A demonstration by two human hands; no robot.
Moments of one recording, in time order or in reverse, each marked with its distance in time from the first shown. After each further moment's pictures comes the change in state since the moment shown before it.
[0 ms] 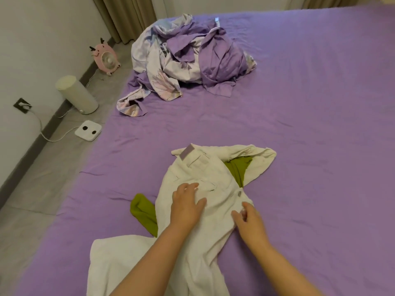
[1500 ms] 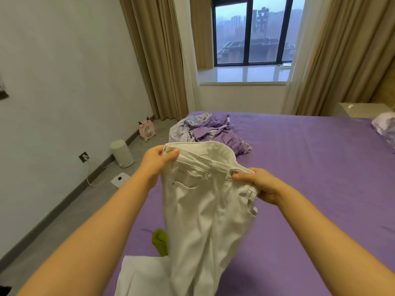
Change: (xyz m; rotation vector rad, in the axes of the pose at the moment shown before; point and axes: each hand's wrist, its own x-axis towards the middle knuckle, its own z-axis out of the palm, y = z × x) left_hand -0.154 0.174 -0.310 -0.833 0.311 0.181; right_hand -0.155 -0.245 -0.260 0.475 -0.465 -0.248
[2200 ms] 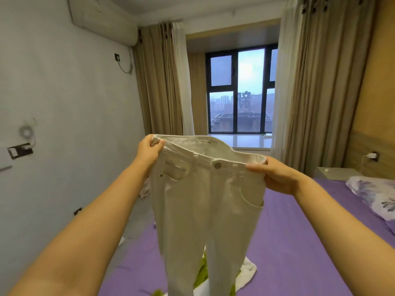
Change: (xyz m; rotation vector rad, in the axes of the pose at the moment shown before) left_hand -0.046 0.170 -0.073 0.104 0.236 0.465; right_hand -0.156 -0.146 0.024 -0.159 -0.197 -0.523
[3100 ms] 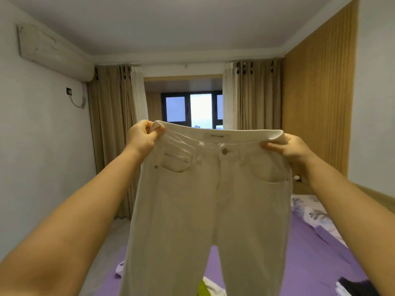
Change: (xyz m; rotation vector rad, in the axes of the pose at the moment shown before) left_hand -0.010 0.147 -0.048 -0.045 -0.096 0.405; right_hand -0.123 -0.149 0.036 -0.332 0.757 -0.369
